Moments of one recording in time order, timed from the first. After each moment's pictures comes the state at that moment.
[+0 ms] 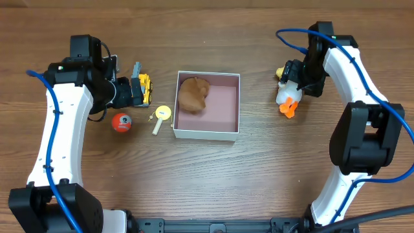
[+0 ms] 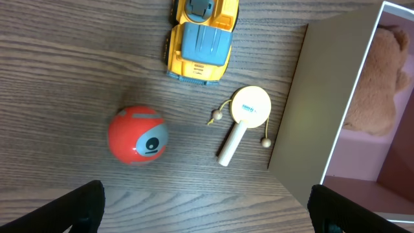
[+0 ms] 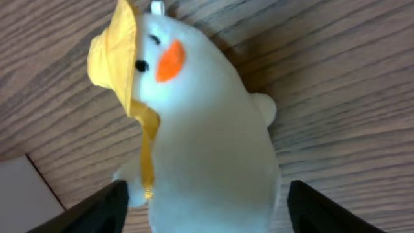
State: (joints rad) left arm 0.09 1.59 1.40 -1.15 0.16 -0.13; right arm -0.01 2.09 1.69 -1.08 -0.11 0.36
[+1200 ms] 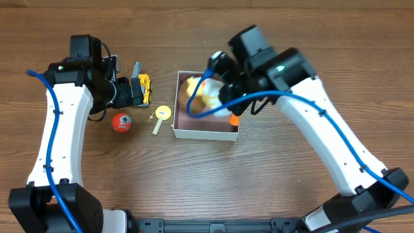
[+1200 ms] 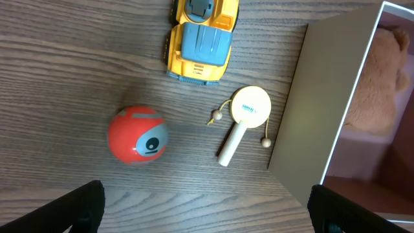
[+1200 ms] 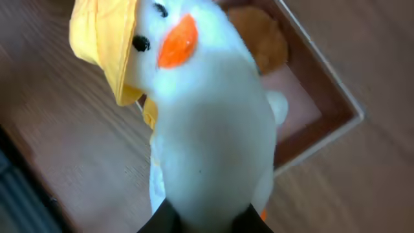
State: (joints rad) left arm 0.09 1.59 1.40 -1.15 0.16 -0.13; right arm 0.58 1.72 1.75 -1.23 -0.22 -0.33
